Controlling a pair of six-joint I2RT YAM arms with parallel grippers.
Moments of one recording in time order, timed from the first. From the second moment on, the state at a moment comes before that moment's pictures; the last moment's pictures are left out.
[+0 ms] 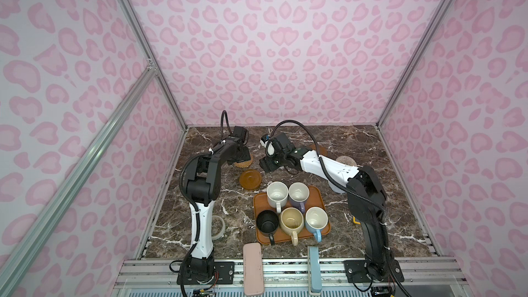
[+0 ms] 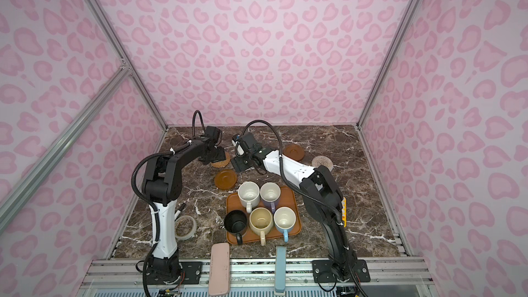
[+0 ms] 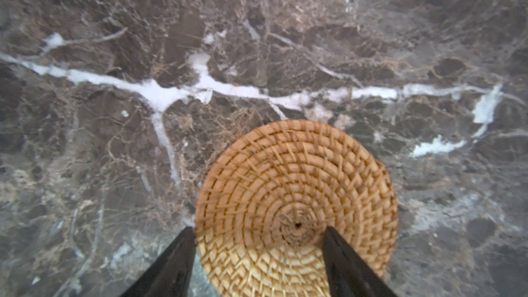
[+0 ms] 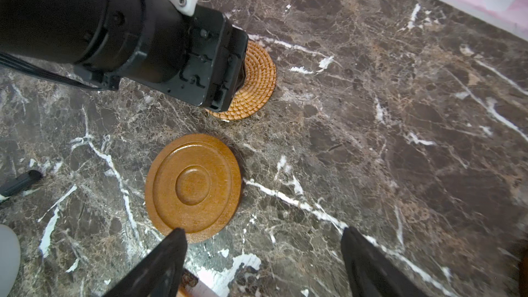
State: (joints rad) left arm -0.21 2.20 1.65 -0.64 -0.15 -0.45; right arm 0.75 2.11 1.74 -0.48 -0.03 0.11
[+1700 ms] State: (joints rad) left arm -0.04 1.45 0.96 -0.31 0.20 -0.58; right arm 0.83 2.61 2.37 -0.91 0.13 0.03
